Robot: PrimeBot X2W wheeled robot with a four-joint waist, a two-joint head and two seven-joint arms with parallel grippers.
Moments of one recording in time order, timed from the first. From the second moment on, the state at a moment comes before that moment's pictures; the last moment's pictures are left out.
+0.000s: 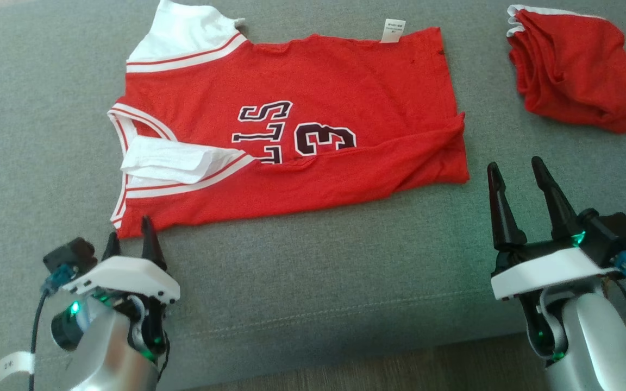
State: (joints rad) left arm -0.36 0.04 -0.06 0.80 -0.49 0.09 -0.26; right arm -0.17 -0.09 0.04 0.18 0.24 0.13 -0.25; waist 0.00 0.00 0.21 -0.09
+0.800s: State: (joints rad) left arm -0.45 0.03 -0.07 0.84 -0.48 0.04 -0.26; right arm -0.28 -0.08 0.01 0.48 0.47 0.13 -0.23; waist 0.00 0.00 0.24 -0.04
